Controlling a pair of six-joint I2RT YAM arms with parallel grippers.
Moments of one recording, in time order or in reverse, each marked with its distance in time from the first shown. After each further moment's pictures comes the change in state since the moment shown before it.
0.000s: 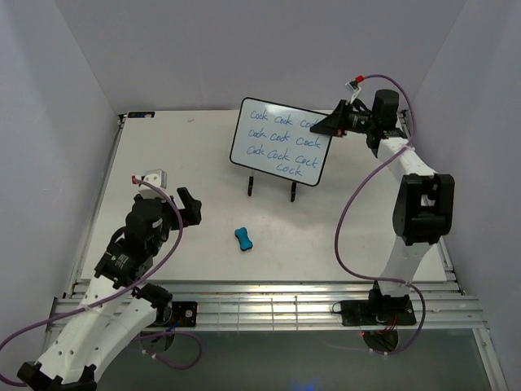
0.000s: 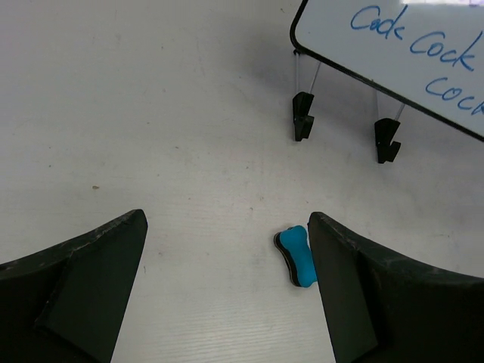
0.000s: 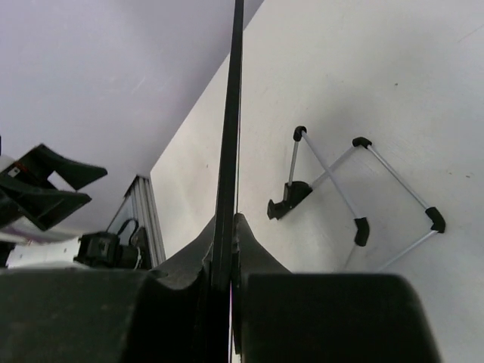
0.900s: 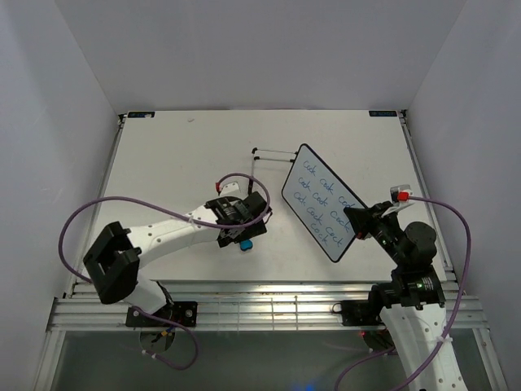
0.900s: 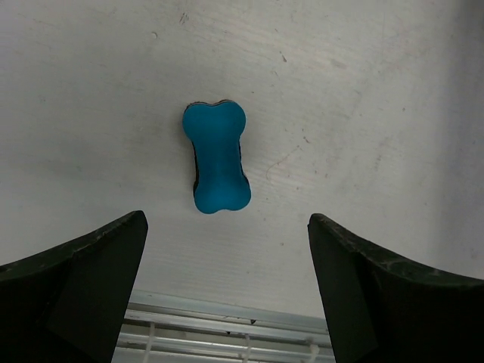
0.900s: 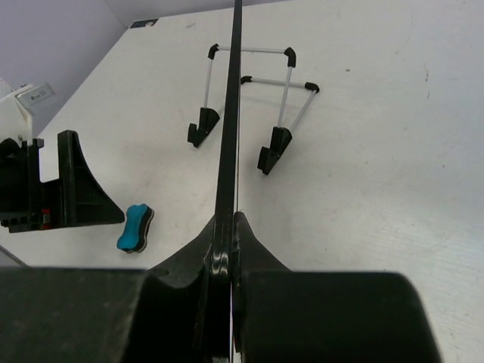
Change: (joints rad) left arm -0.481 0.863 0.312 -0.267 -0.142 -0.764; right arm 0.095 -1.687 -1.150 -0.367 0.802 -0.221
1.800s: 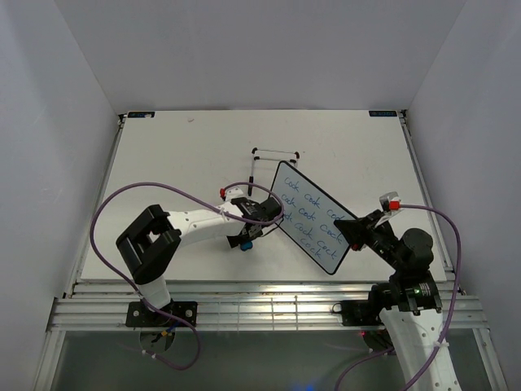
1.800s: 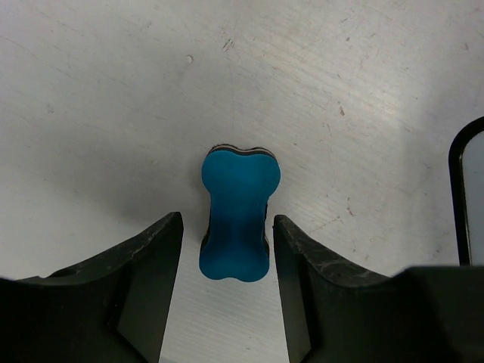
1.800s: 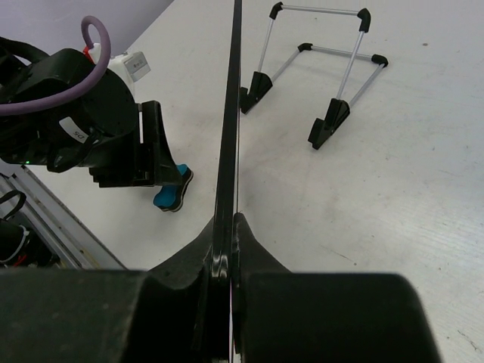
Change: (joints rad) left arm -0.021 0.276 0.097 -0.082 -0.136 -0.215; right arm 0.000 -0.084 -0.068 -0.036 -0.185 -0.005
